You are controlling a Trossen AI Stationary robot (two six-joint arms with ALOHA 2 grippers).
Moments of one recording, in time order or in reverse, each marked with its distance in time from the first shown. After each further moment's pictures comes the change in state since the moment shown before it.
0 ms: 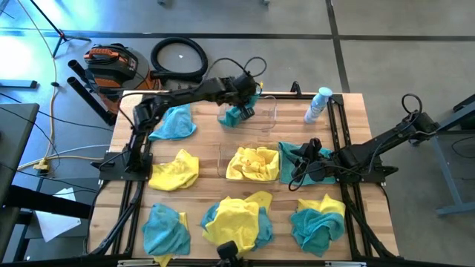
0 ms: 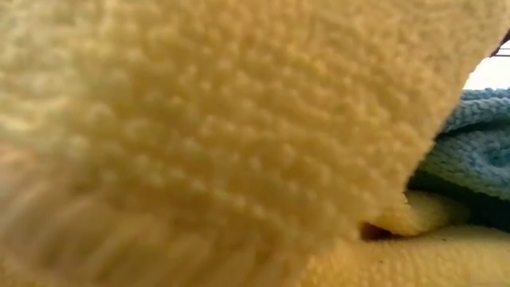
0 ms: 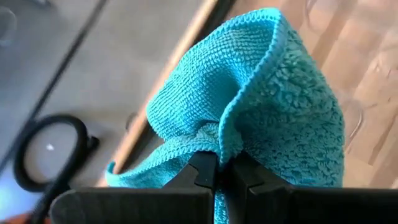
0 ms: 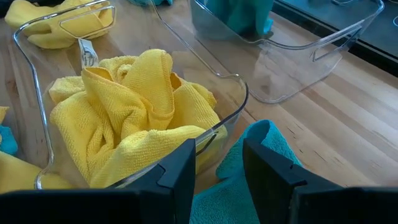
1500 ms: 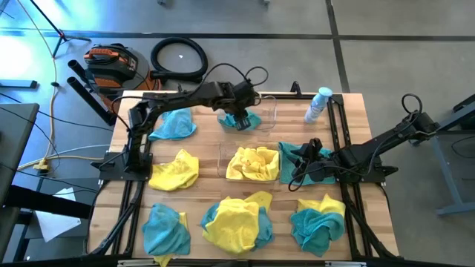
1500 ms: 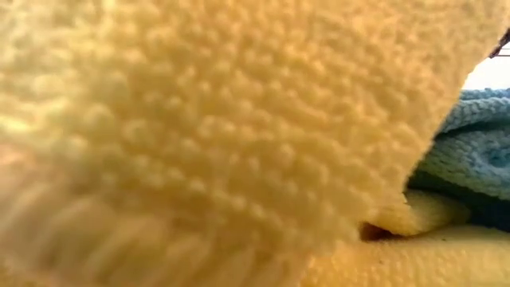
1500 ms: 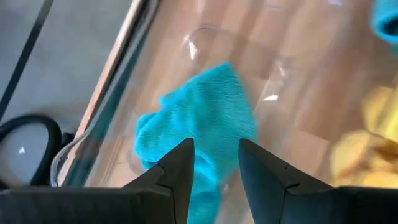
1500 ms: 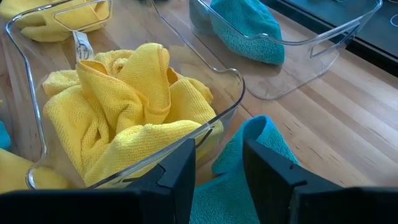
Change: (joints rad) left arm -0.085 -0.088 -0.018 -0.147 0.081 0.007; right arm 0.000 0.000 0.000 -0.023 -0.003 0.001
